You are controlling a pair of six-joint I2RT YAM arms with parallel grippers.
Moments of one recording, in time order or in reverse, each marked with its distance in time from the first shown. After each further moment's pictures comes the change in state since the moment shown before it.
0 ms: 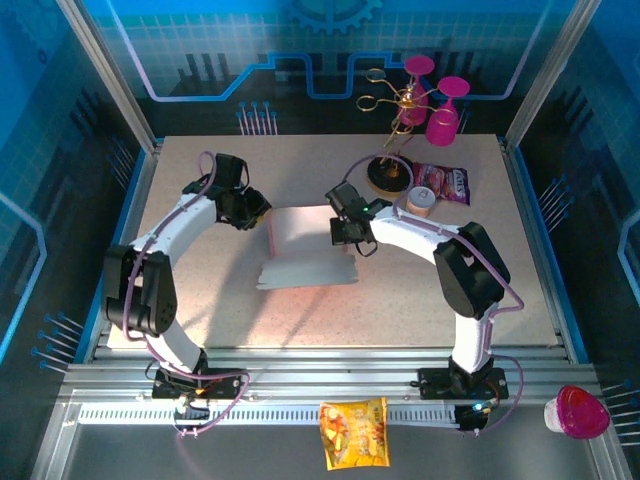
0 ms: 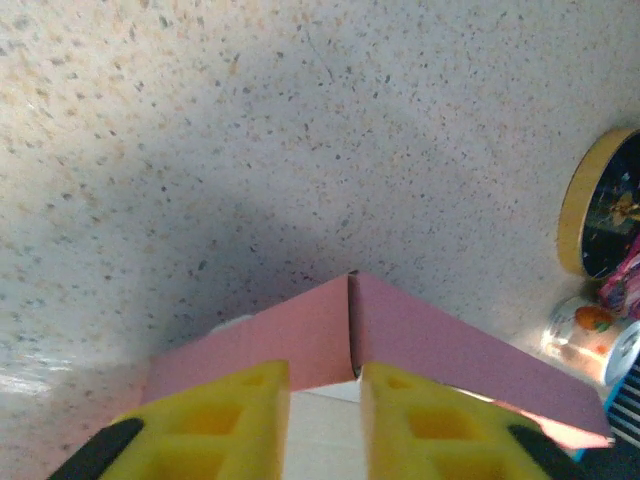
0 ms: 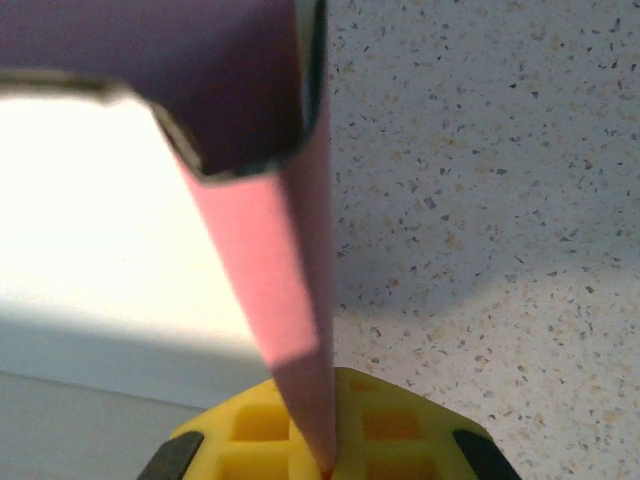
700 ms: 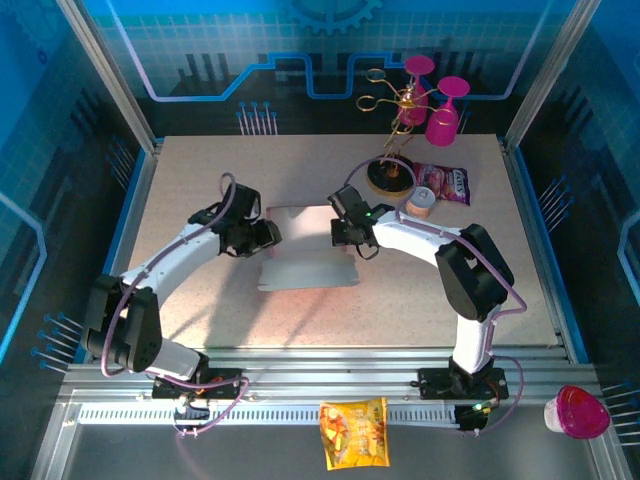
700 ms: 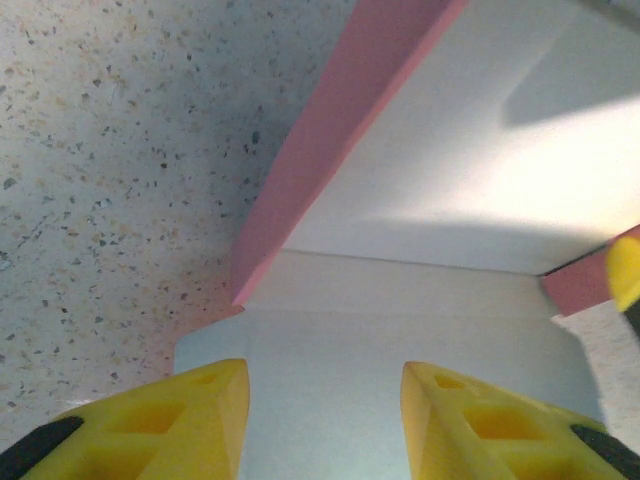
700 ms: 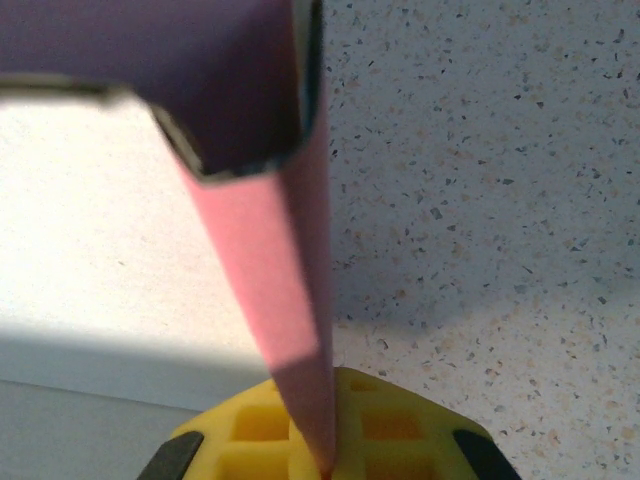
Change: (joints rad) left arm -0.154 -0.179 -0.243 0.012 -0.117 0.261; right arm -0.001 -0.018 -0.045 0.074 0.000 0.007
